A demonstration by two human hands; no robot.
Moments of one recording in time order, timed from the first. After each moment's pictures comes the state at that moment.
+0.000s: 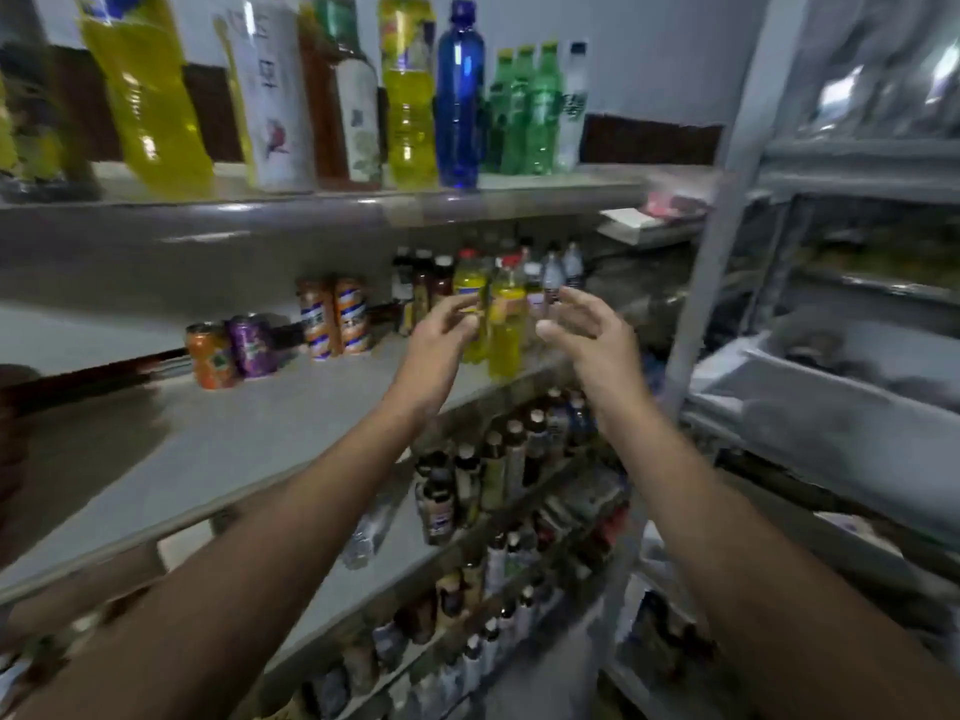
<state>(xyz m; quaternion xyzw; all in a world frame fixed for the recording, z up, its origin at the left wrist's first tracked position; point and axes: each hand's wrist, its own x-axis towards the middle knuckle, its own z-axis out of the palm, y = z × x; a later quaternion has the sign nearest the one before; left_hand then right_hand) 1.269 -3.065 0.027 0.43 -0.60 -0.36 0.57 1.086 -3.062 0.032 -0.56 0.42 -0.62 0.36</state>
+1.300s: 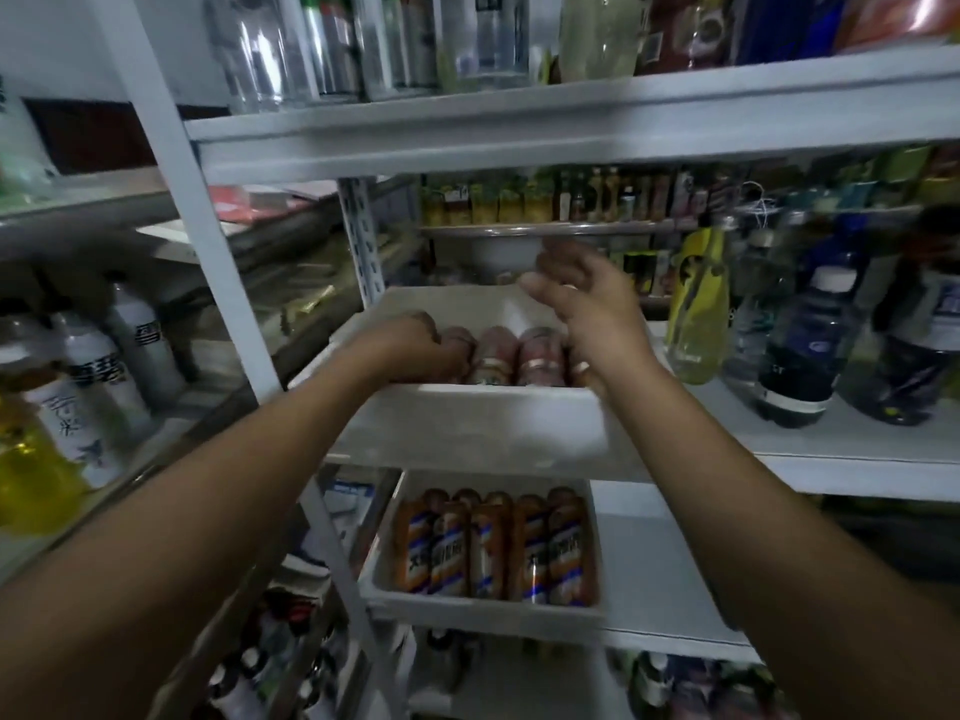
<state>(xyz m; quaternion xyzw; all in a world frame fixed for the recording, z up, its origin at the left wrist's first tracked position) 0.833 -3.119 0.063 0.40 -0.91 -0.11 0.04 0.690 -2.983 0.048 -0.38 0.55 -0.73 0.13</state>
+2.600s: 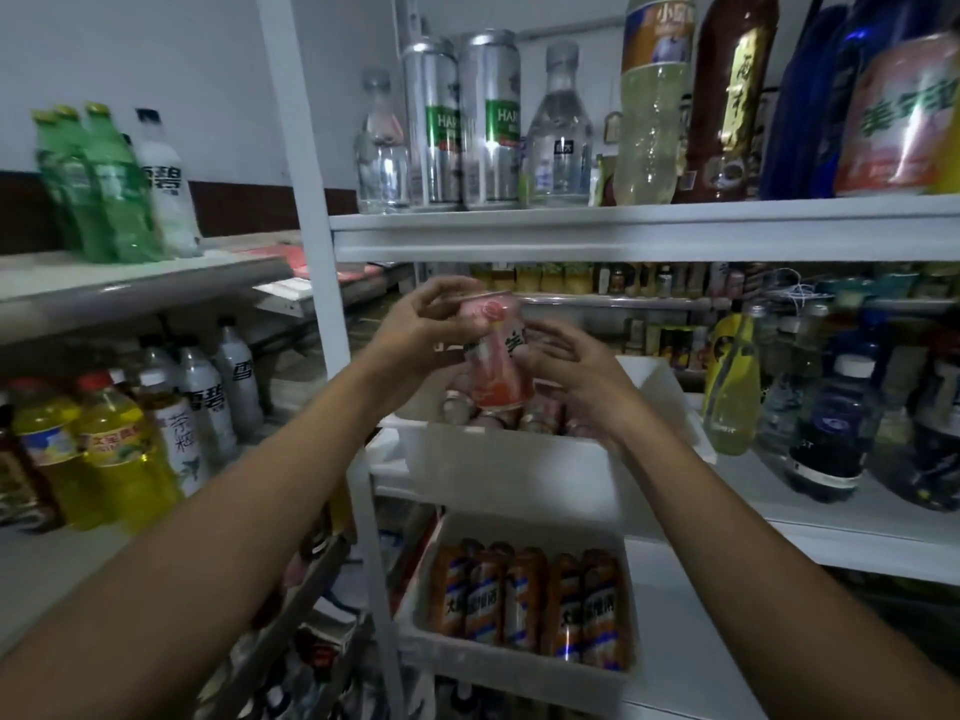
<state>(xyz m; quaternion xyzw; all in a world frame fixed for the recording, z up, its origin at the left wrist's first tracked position) 0.909 -3.113 0.112 0.09 -0.68 -0.63 0.36 0.747 -2.978 0.073 -0.49 0.52 -0.65 0.26</state>
